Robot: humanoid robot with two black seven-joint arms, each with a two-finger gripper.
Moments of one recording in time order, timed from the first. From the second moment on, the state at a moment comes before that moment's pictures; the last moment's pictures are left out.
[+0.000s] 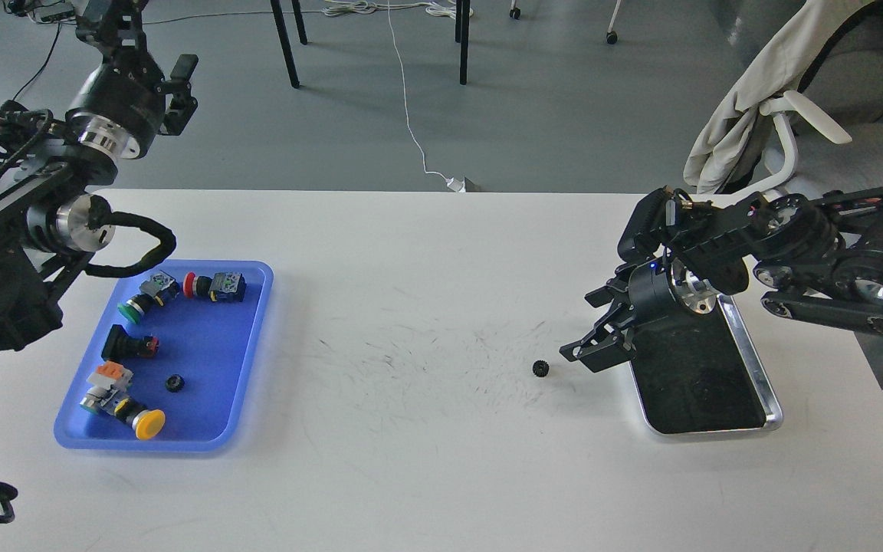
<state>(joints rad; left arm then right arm) -0.97 0.46 -0.48 -0.64 0.10 -0.17 -0.49 1.53 -0.41 -0.73 1.15 -1.49 0.13 0.49</state>
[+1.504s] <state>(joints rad) -0.94 0.53 -0.54 -0.65 0.05 -0.18 -0.49 1.49 -0.06 -0.90 0.94 -1.49 0.13 0.49</state>
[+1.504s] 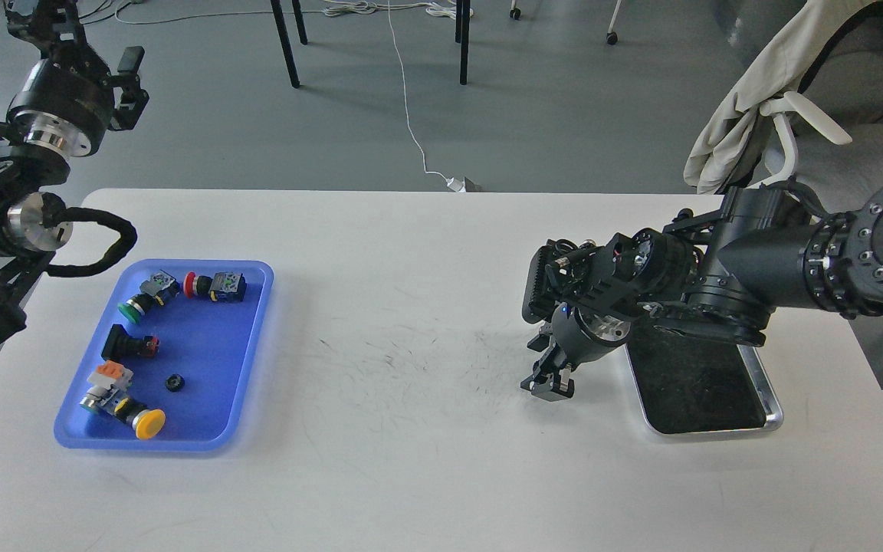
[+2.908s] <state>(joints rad) -0.92 0.53 -0.53 -0.65 0.06 -0.18 -0.49 1.50 -0.03 -0.93 0.92 -1.50 0.16 0.49</state>
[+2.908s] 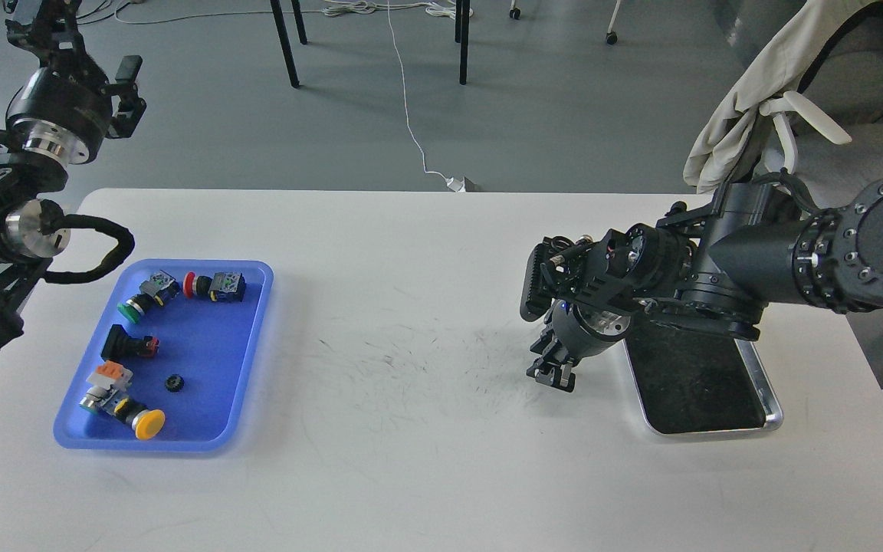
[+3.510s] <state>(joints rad) -0.91 0.53 -0.53 -0.65 0.06 -0.17 -0.49 1.51 -0.04 -0.93 0.92 -1.50 0.20 0.49</state>
